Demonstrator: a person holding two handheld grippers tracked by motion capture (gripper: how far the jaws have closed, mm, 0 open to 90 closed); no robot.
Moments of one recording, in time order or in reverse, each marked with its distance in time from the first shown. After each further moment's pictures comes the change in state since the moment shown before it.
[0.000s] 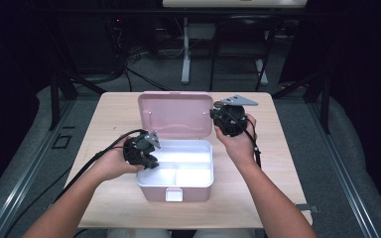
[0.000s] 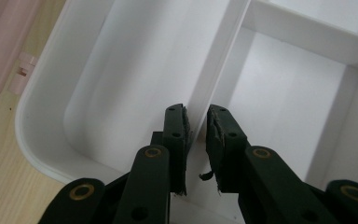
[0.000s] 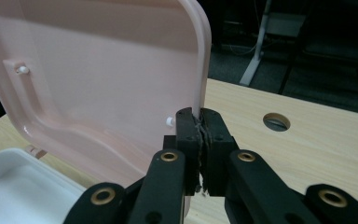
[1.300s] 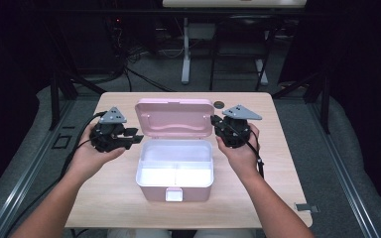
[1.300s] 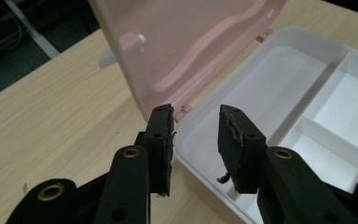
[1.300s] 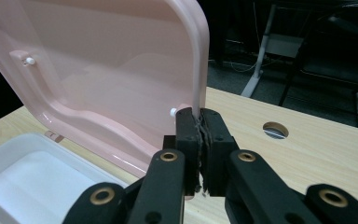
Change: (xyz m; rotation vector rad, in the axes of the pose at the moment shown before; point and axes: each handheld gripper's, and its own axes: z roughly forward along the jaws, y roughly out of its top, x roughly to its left) left arm 0.013 -0.036 -0.075 -0.442 0.267 -0.291; right arm 0.011 -0.018 -0.024 -0.076 0.009 -0.059
